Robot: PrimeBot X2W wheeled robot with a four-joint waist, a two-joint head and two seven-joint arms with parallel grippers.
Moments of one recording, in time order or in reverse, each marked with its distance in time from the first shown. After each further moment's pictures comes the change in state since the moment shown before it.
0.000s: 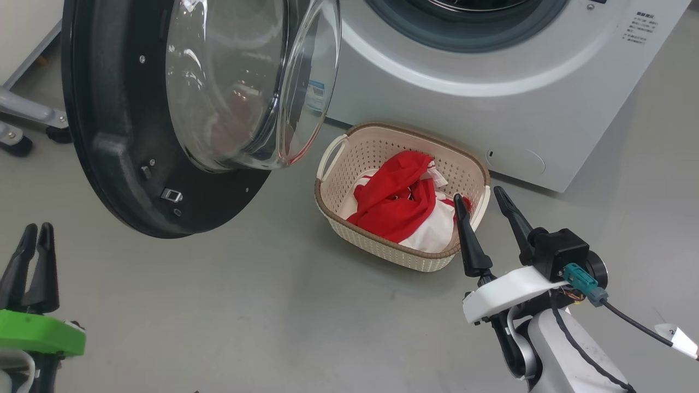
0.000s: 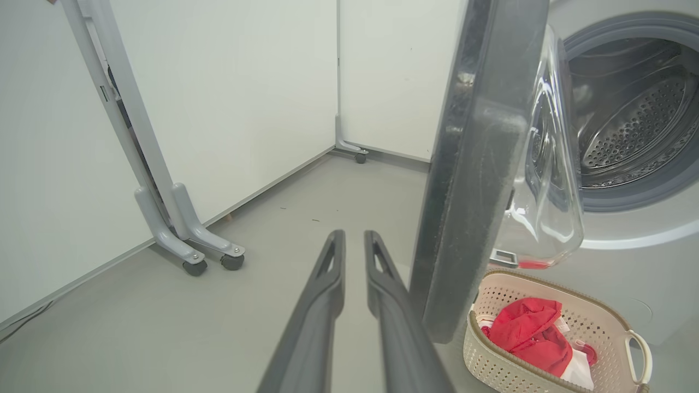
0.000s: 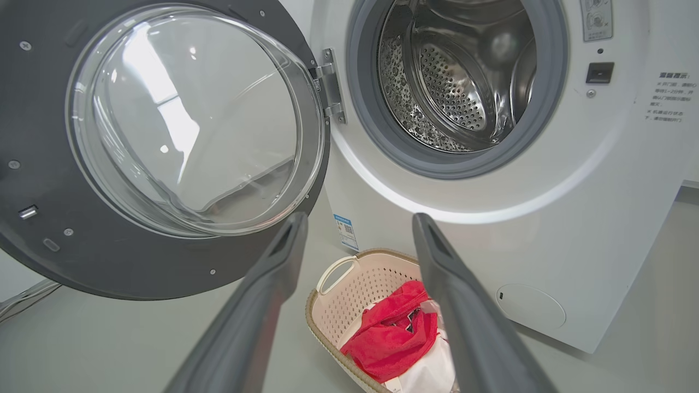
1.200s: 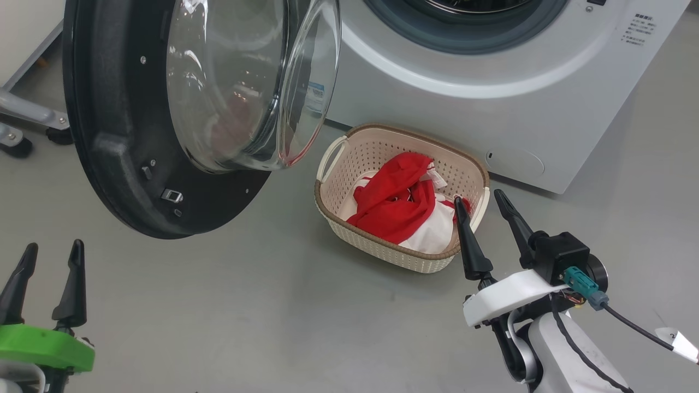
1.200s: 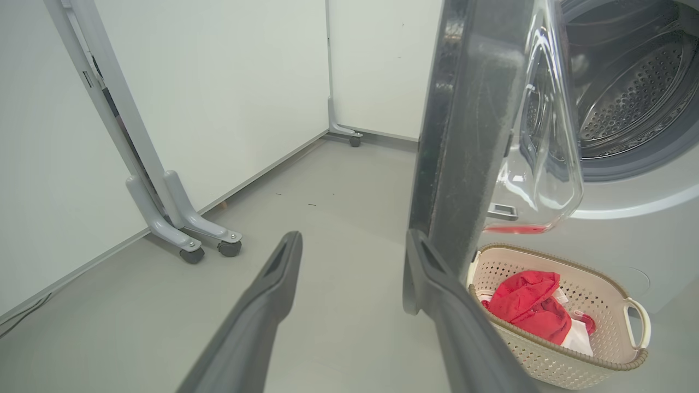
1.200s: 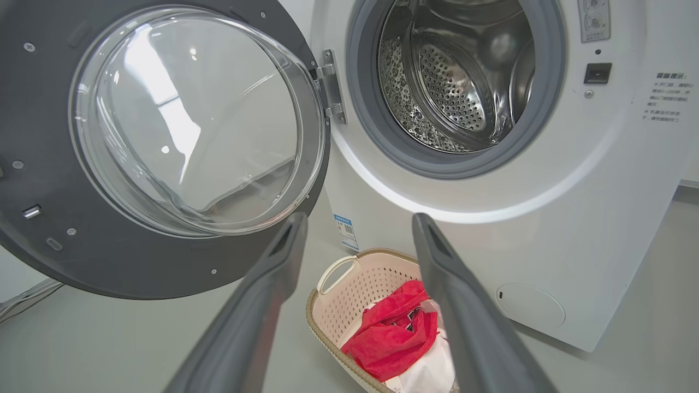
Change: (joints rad) left arm 0.010 0.004 -0.047 0.079 0.026 0.000 -0.054; right arm 0.010 0.000 -0.001 -0.010 0.000 0.000 0.000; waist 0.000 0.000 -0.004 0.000
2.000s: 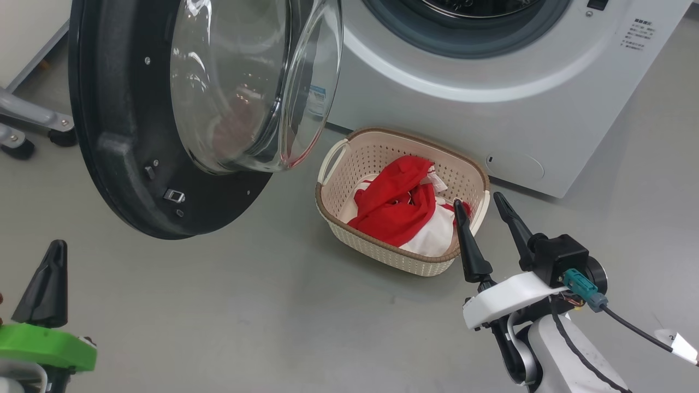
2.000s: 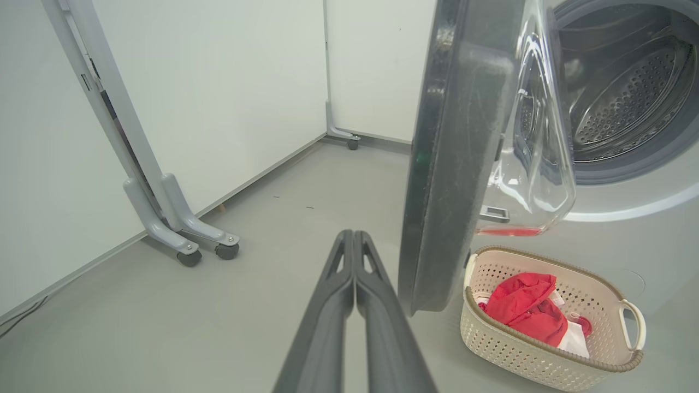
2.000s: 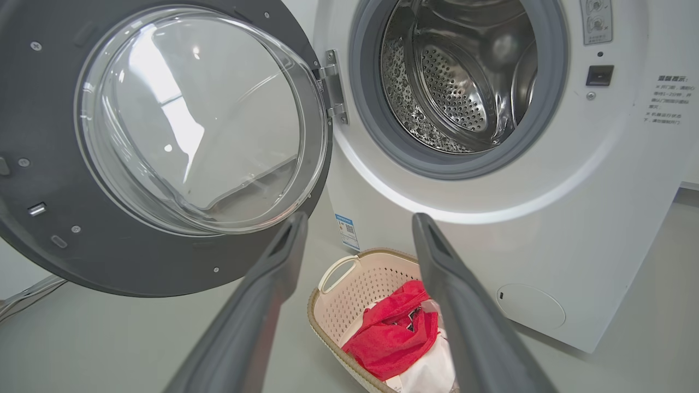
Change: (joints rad) left arm -0.001 -0.003 -0.007 -0.002 0.003 -0.001 0.000; right arm 0.008 0.000 0.001 0.001 0.000 0.000 0.000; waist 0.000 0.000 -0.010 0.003
